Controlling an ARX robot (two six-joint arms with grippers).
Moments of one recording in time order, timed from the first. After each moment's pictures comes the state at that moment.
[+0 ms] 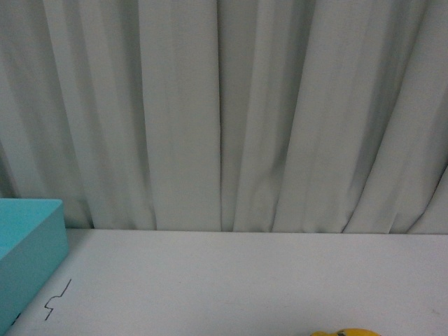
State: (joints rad) left arm 0.00 0.01 0.01 0.00 0.00 0.00; right arm -0.23 0.25 0.03 0.31 -0.17 0.05
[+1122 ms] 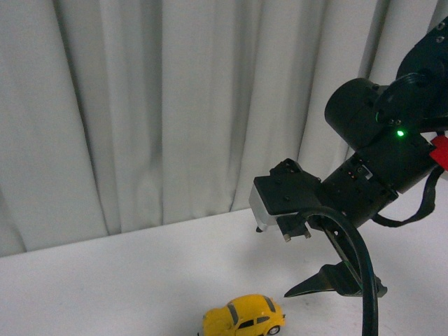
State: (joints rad) left arm 0.00 0.01 0.01 0.00 0.00 0.00; right arm -0.05 1.86 1.11 -0.49 -0.56 -1.57
